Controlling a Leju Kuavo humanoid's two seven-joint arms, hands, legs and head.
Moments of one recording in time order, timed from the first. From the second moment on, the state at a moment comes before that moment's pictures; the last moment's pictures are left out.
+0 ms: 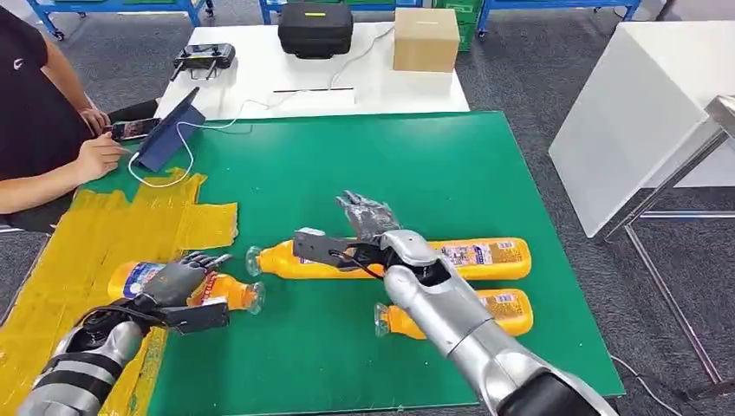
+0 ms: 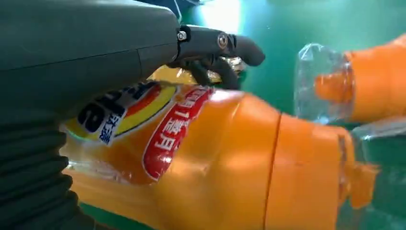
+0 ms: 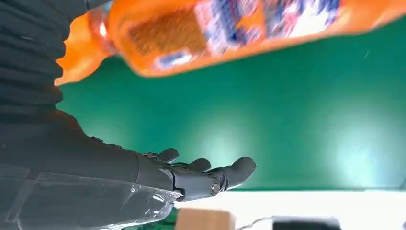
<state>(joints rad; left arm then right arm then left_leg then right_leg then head) -0.33 0.30 -0.27 -0.98 -1.16 -0.08 -0.36 -0.64 0.17 0.67 -0.93 0.81 0.23 0.24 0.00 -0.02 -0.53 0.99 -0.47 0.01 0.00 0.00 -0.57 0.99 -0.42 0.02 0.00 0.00</state>
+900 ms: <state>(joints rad) -0.23 -0.01 0.10 -1.40 -0.28 -0.28 -0.42 -0.58 0.16 0.78 -0.68 1.01 0.15 0.30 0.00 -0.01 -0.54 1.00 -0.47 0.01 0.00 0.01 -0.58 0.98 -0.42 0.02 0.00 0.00</state>
